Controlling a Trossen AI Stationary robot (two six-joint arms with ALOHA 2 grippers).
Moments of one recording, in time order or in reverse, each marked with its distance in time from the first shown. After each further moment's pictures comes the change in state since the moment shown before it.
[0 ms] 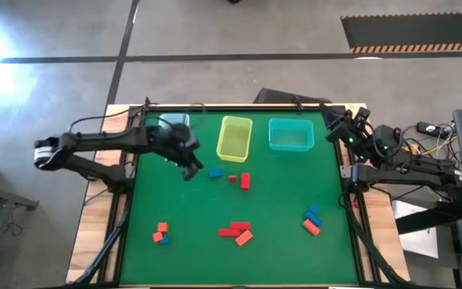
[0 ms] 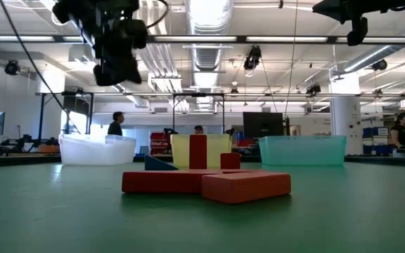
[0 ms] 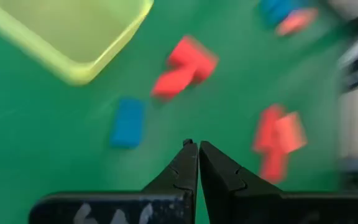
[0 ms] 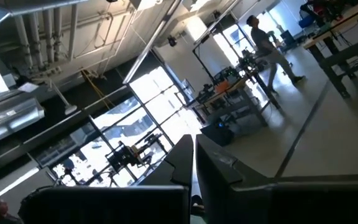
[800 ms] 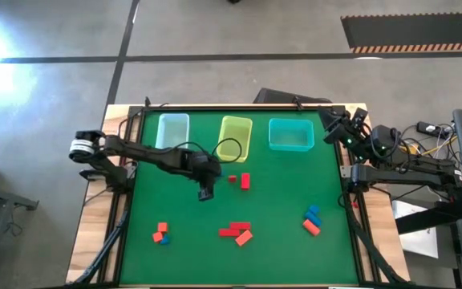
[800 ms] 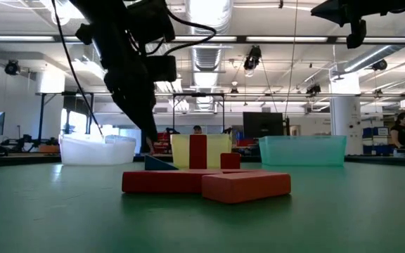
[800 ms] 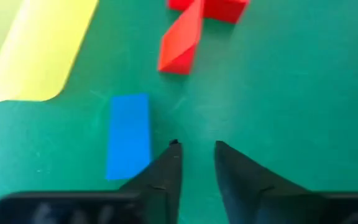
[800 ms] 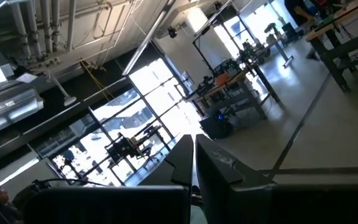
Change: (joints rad) left arm -0.186 0.390 0.043 0.144 -0.275 0.229; right arm 0.000 0.008 -0.008 -0.026 -0.019 0.010
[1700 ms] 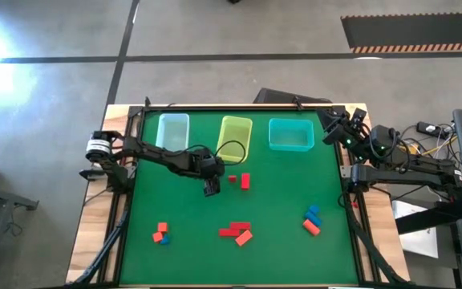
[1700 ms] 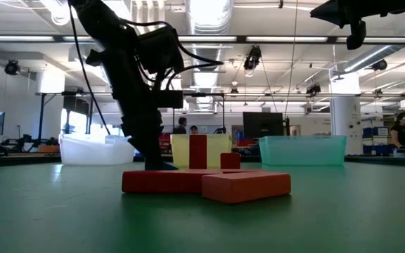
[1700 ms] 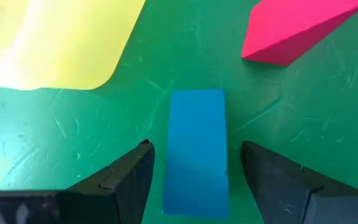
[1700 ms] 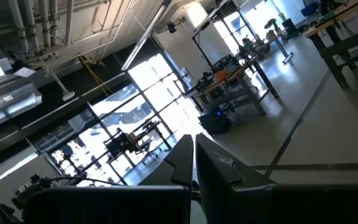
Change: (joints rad) left arm 0.028 0.153 -0.014 0.098 -0.176 -0.002; right arm 0.000 -0.004 0.001 -0.022 -0.007 0.002
